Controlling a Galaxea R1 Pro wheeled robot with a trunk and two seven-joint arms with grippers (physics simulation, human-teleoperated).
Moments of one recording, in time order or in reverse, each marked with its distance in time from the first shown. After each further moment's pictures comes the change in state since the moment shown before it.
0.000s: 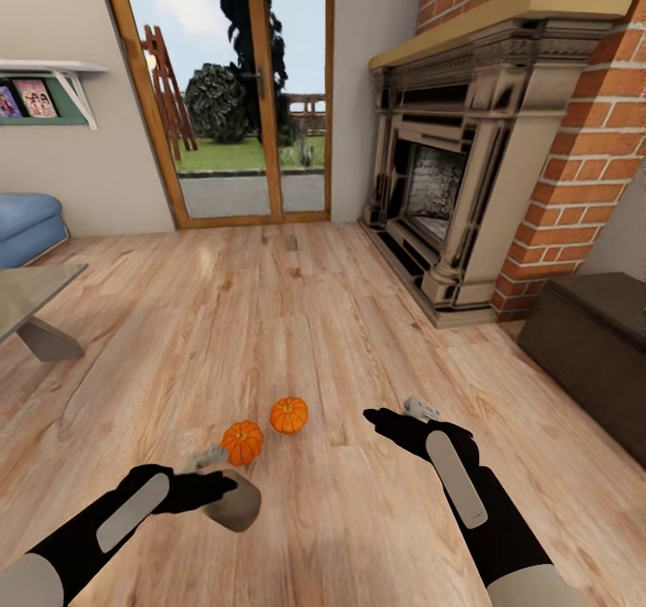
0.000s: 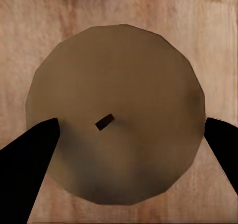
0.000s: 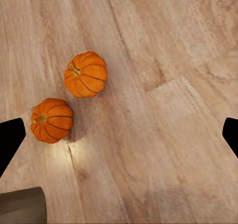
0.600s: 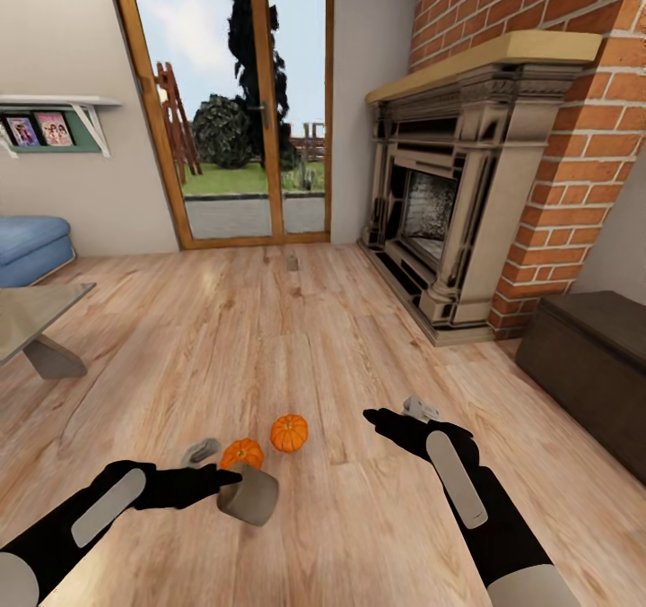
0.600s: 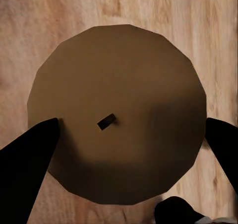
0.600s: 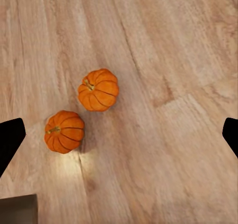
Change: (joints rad) left arm 0.000 0.064 0.055 0.013 0.005 0.104 -0.394; right arm 0.001 0.000 0.000 0.000 0.000 0.000 0.000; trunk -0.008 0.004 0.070
